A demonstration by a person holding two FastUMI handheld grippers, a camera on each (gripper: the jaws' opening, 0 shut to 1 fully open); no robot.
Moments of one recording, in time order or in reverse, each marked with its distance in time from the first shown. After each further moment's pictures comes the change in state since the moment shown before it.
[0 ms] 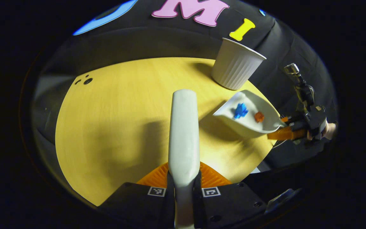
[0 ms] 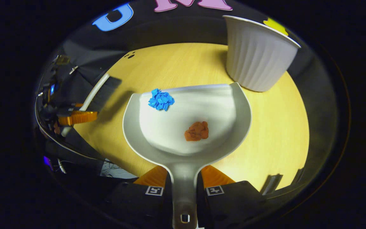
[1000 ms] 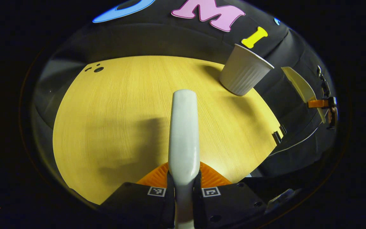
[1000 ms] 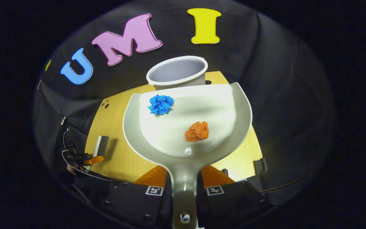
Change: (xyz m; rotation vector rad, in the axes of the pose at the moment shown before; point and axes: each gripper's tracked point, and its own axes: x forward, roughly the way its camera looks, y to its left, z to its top) left arm 0.001 -0.002 0.004 -0.096 -0.003 0.021; right arm -0.028 0.005 0.038 0.309 -0.222 -0.105
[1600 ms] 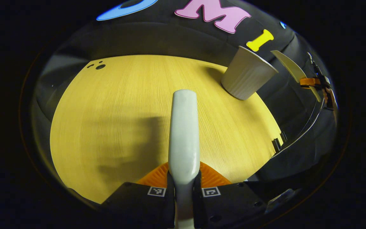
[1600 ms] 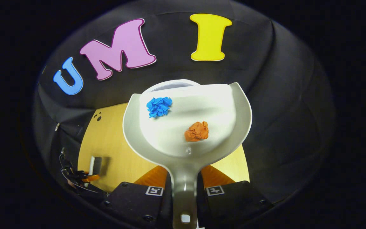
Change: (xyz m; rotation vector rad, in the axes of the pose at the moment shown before) left arm 0.002 -0.014 0.008 -0.085 -0.032 0.024; right arm 0.000 -0.012 0.010 -0.090 -0.054 -0.050
